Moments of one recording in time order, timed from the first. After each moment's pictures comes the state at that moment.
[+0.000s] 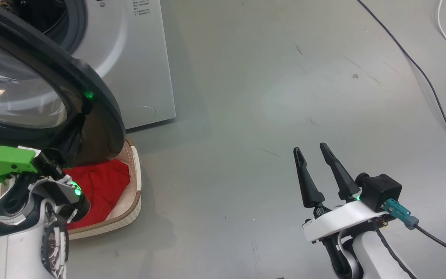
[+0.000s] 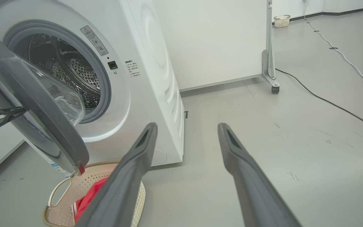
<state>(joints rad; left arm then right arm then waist) -0.43 0.03 0.16 0.33 -1.78 0.13 0.45 -0.14 -0.05 0.37 0.17 0.48 0.11 -0.24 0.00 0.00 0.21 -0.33</state>
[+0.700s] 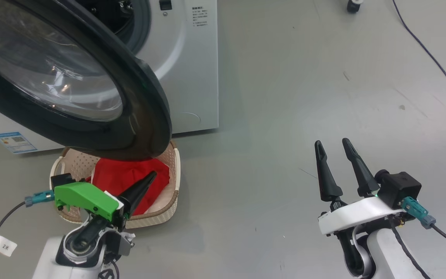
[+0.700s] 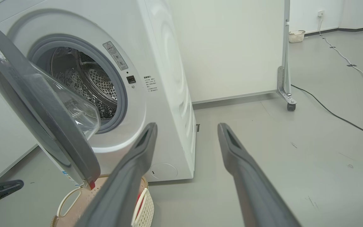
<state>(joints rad) -0.29 0.04 -0.14 0.37 -1.59 -0.01 0.52 -0.13 -0.05 0.27 0.17 0.44 0.10 -0.25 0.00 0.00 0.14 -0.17</state>
